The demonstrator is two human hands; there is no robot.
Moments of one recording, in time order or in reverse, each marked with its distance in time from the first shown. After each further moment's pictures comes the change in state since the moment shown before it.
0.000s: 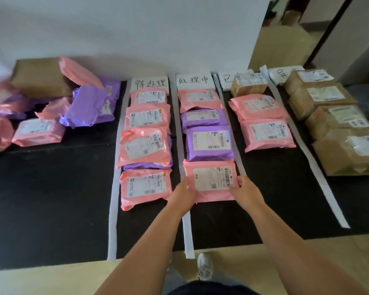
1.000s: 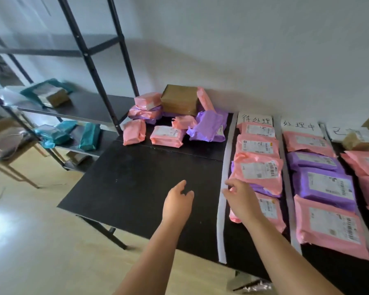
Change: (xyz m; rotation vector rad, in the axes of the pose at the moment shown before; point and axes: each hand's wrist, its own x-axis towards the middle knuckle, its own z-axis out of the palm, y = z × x) left_hand -0.149 -0.165 -0.249 -0.365 0.670 -0.068; right_hand -0.180 -0.231 0.184 0.051 -0.038 -0.636
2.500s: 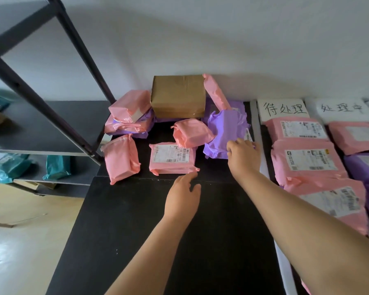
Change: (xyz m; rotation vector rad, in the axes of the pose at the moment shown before) left_hand 0.290 0.039 -0.044 0.356 -0.265 0.205; right_hand 0.309 -0.090 0.117 -0.688 0.208 -0.084
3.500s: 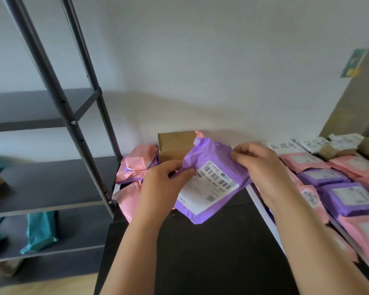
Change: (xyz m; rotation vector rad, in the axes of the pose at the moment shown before) left_hand -0.094 0.018 -0.226 -0.389 0.069 0.595; right_hand -0.175 -0.153 -0.239 1.135 0.313 0.240
